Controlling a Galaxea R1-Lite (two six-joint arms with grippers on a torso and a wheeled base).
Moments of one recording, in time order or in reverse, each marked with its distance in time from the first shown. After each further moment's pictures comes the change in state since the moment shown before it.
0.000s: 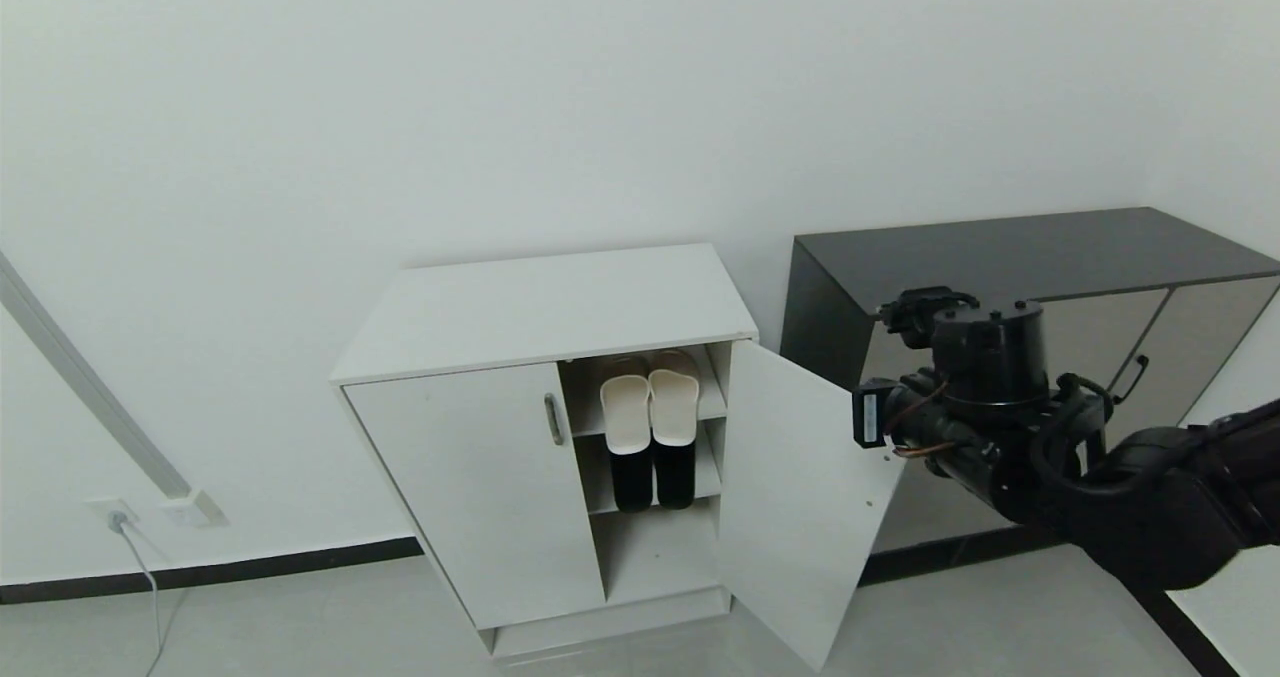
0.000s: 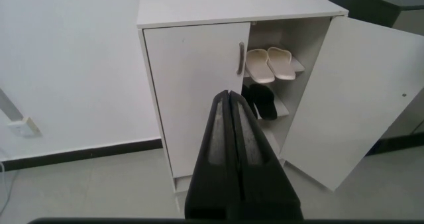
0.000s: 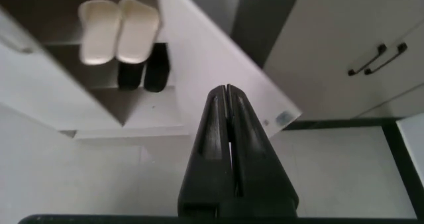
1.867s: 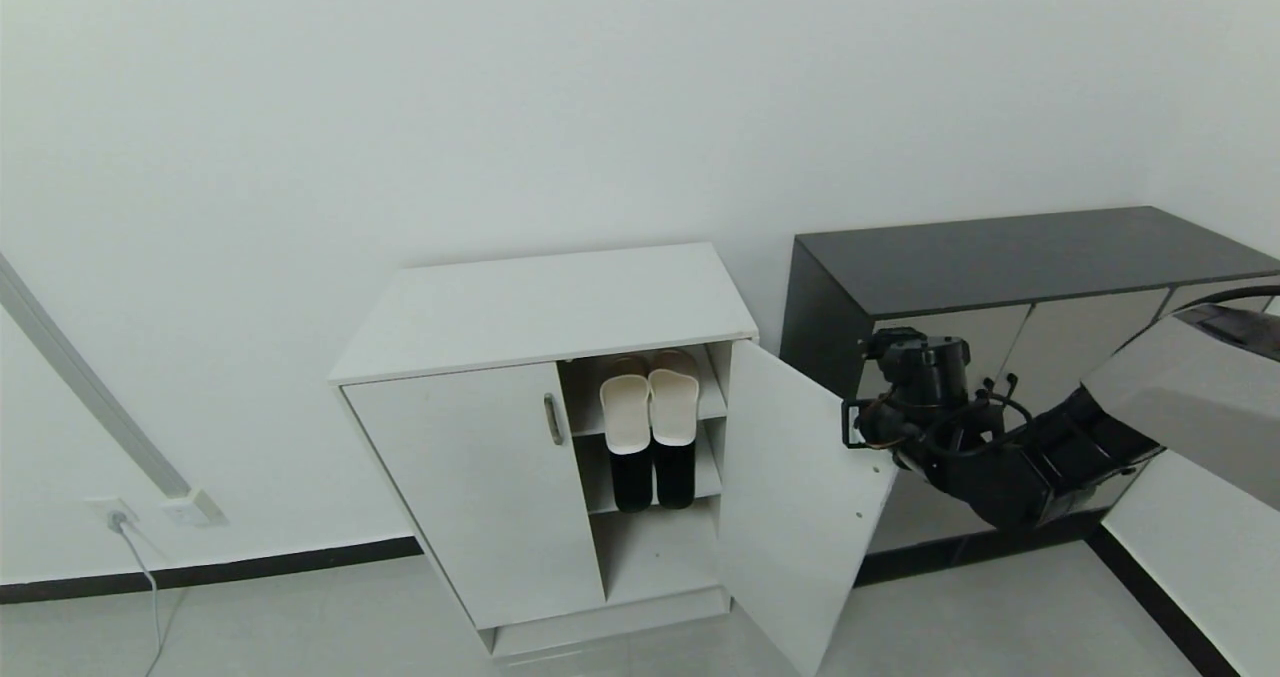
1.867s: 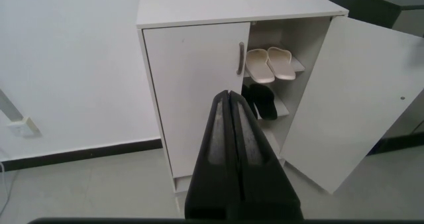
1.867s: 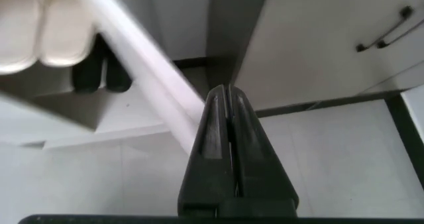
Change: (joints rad) left arm 0.000 0.000 0.000 0.000 0.000 0.000; right arm -0.146 0.331 -0.177 -0.084 0.097 0.006
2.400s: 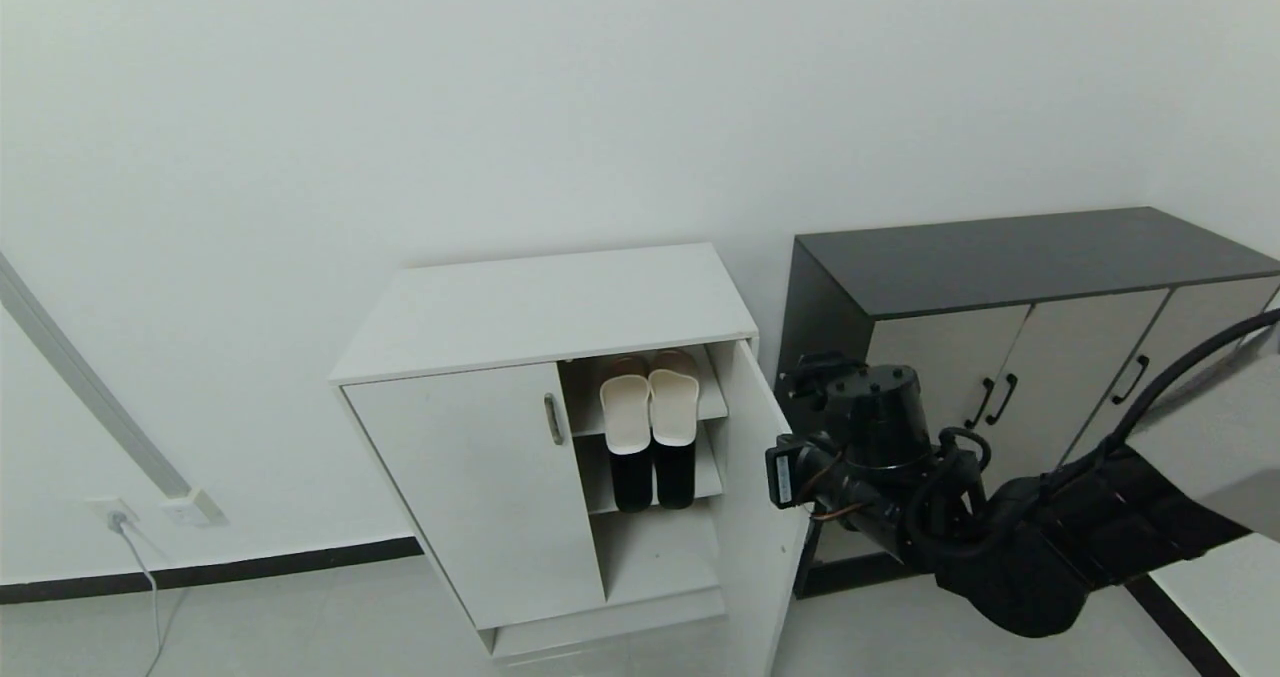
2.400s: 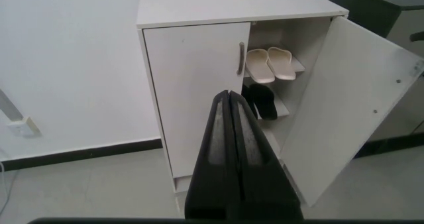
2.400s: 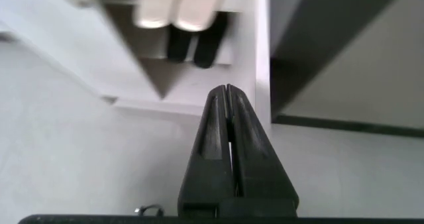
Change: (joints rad) left arm 0.000 0.000 0.000 0.000 0.000 0.000; right arm 0.274 -0.162 0.158 -0.005 0.007 0.041
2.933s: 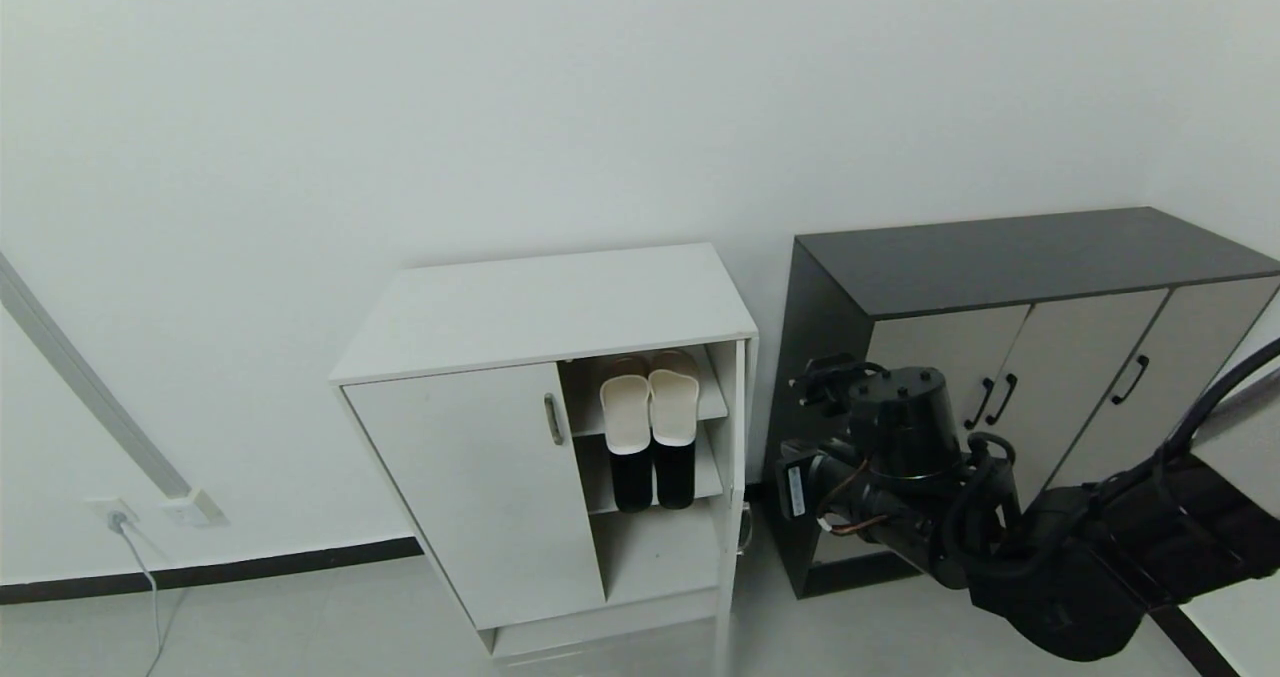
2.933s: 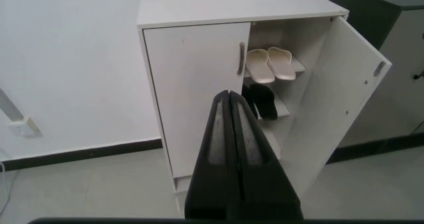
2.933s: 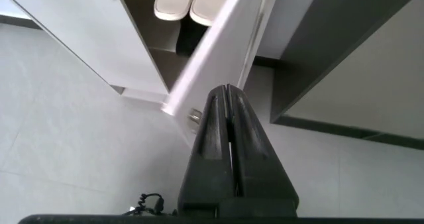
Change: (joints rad) left arm 0.000 0.000 0.000 0.000 0.001 0.000; right arm 0.020 -0.062 0.063 -0.004 0.031 -0.036
